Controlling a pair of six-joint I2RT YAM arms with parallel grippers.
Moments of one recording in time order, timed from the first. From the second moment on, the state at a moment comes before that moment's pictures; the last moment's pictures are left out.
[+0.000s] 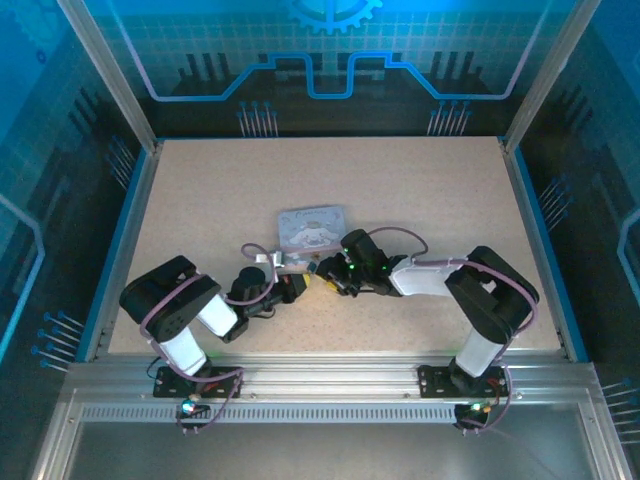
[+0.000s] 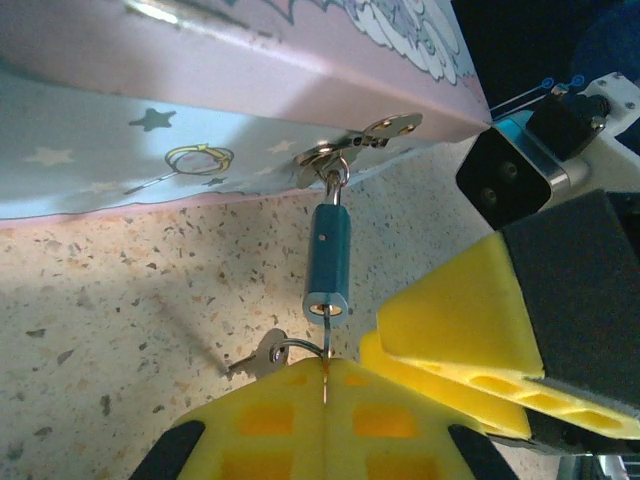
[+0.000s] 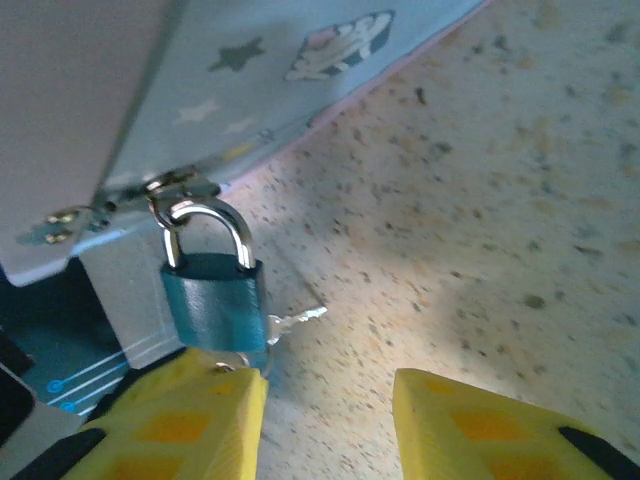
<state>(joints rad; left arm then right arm) -0.59 1.69 0.17 1.14 0.24 -0.88 0.75 1.70 0.76 0.14 -0.29 1.34</state>
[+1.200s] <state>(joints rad) -0.58 1.83 0.20 1.28 0.29 -1.14 0.81 1.75 0.65 0.46 -0.10 1.29</state>
